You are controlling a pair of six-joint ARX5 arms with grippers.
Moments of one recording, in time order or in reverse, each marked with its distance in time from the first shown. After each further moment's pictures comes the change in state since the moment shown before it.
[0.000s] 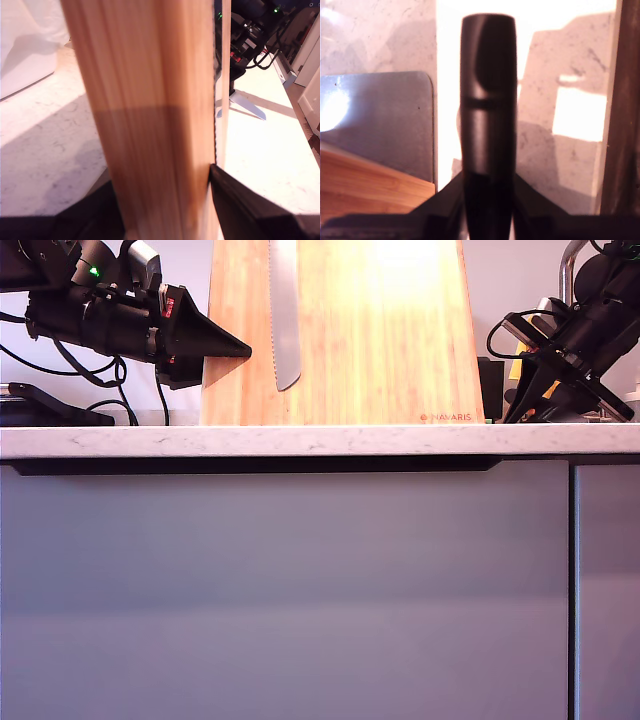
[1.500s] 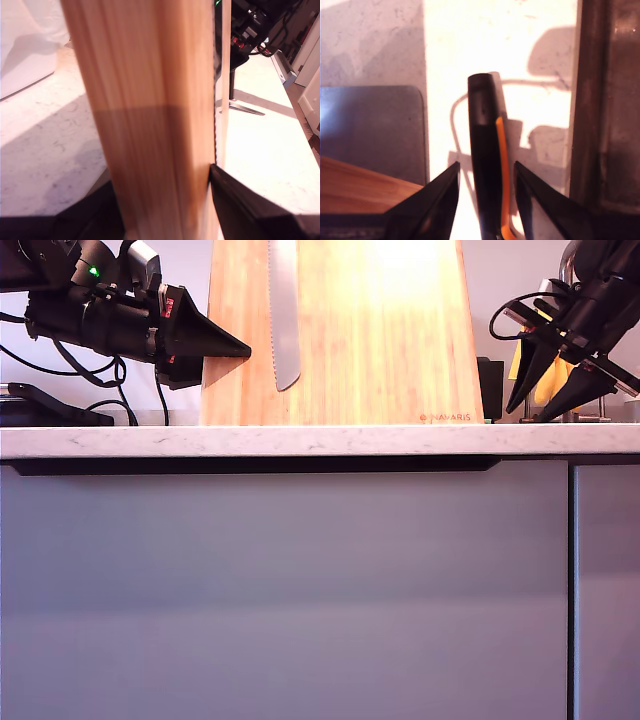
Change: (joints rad) left arm 0.000 0.000 0.000 0.000 0.000 0.000; right arm 0.000 -0.001 0.100 -0.089 0.112 -0.006
